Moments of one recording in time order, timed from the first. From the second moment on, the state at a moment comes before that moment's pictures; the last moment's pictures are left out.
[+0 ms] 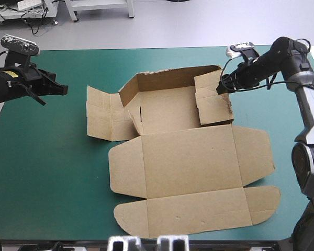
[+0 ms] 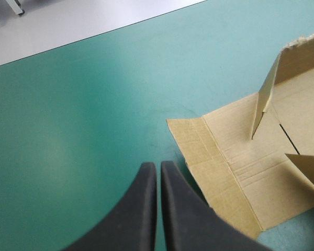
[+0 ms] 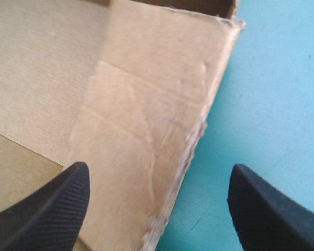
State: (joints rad) left arm 0.10 1.31 -1.48 -0.30 0.94 0.49; right arm 0.02 1.88 -1.86 0.44 1.23 -0.48
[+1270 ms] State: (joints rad) left arm 0.10 1.32 -1.48 -0.29 1.07 0.53; right arm 0.11 2.09 -1.86 0.39 1.23 -0.45
